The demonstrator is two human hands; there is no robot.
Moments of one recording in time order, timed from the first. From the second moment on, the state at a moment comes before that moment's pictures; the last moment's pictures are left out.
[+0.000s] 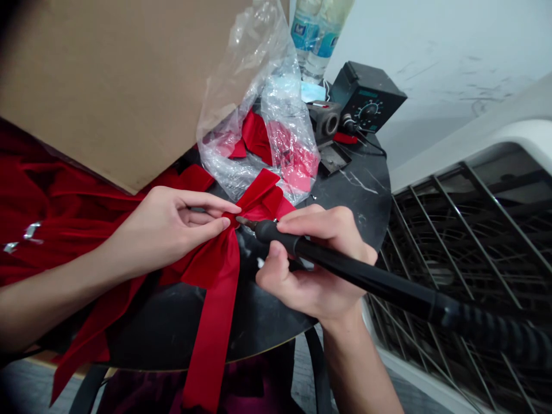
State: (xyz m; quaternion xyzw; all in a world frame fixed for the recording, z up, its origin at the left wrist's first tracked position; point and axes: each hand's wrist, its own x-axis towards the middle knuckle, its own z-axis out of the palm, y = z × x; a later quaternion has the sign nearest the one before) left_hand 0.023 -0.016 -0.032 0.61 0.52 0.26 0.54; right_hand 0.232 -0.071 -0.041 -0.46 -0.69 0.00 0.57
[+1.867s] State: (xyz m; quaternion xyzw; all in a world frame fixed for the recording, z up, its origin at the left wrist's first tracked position) left_hand 0.025 -0.018 -0.028 0.63 0.51 0.26 0.52; right_hand 0.223 -0.076 -0.040 -0.43 -0.71 -0.03 0.56
